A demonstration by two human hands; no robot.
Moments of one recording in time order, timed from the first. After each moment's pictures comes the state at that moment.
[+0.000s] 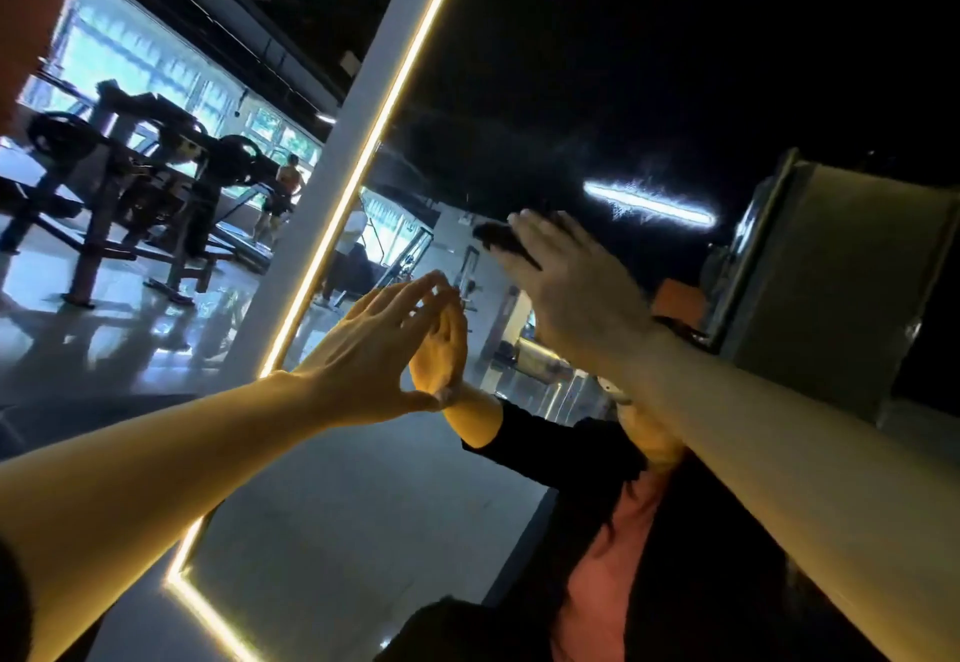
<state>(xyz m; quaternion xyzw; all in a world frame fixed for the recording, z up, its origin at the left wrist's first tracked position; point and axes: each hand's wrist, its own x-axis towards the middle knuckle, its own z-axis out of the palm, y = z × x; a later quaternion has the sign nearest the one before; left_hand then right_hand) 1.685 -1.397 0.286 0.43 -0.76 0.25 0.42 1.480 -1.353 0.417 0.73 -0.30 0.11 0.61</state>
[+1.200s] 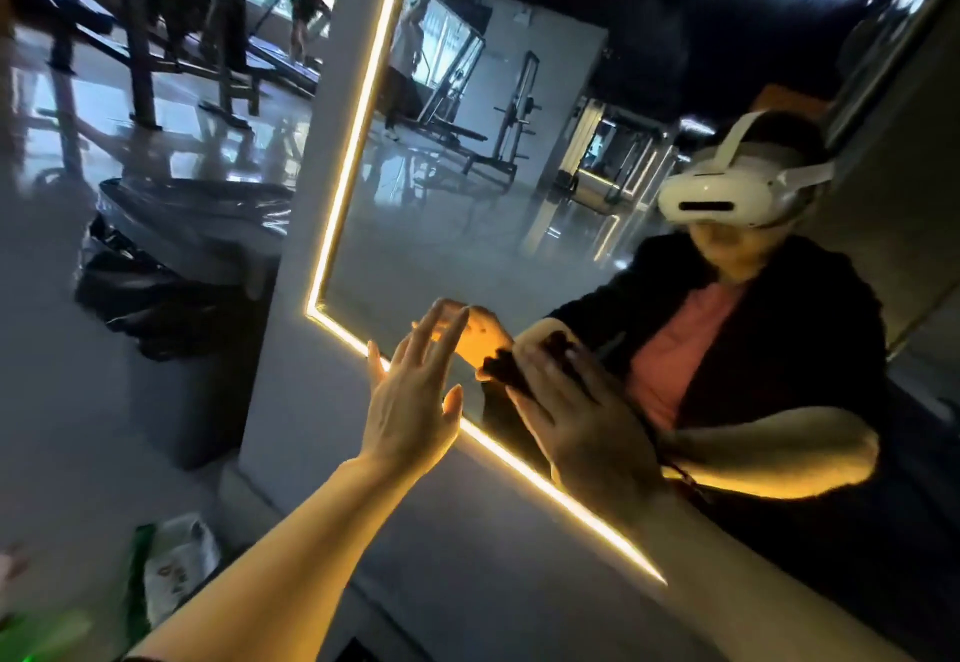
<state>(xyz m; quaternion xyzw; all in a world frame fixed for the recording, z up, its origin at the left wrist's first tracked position) 1.625 -1.332 0.008 0.52 -0.68 -0.06 0.51 1.437 -1.297 0.069 0.79 -0.35 0.04 0.50</state>
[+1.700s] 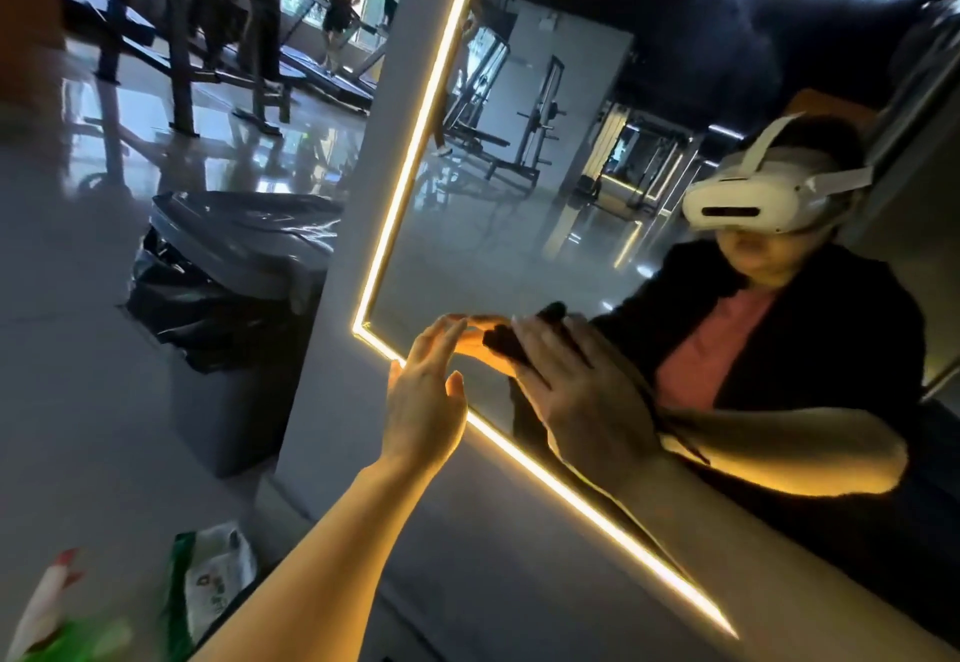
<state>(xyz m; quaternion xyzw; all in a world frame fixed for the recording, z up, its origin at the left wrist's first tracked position) 1.661 -1.346 0.017 0.53 -0.58 -0.18 0.59 1.494 -1.338 0.089 0.79 -0.35 0.02 0.51</state>
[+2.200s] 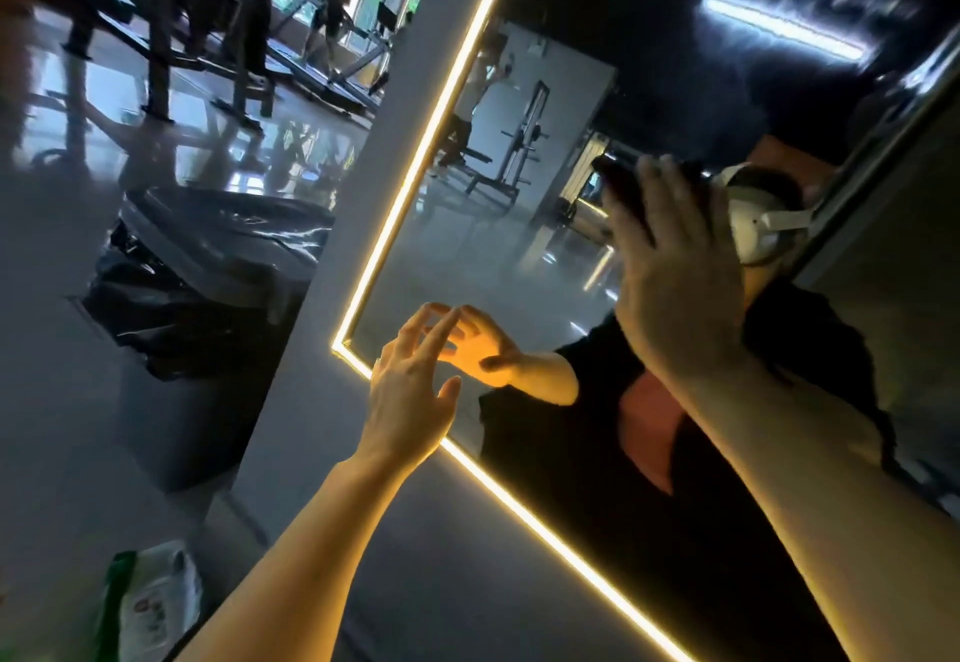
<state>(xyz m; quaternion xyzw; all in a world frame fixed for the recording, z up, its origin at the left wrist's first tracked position) 1.676 -1.366 0.030 0.51 -0.61 -0.17 0.58 1.510 -1.354 0.221 0.69 -0.44 0.15 0.55</state>
